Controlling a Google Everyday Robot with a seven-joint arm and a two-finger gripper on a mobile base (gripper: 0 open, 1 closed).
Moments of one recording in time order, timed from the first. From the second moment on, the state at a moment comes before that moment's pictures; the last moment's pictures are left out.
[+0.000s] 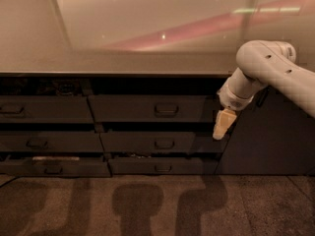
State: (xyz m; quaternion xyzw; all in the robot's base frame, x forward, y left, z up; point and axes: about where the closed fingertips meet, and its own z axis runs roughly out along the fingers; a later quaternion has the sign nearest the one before) arm 0.618 -0.224 0.704 -0.61 0.78 0.01 0.15
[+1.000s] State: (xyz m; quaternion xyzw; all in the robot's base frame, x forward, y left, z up) arm 0.651 -0.240 0.699 -0.56 0.82 -0.06 0.14
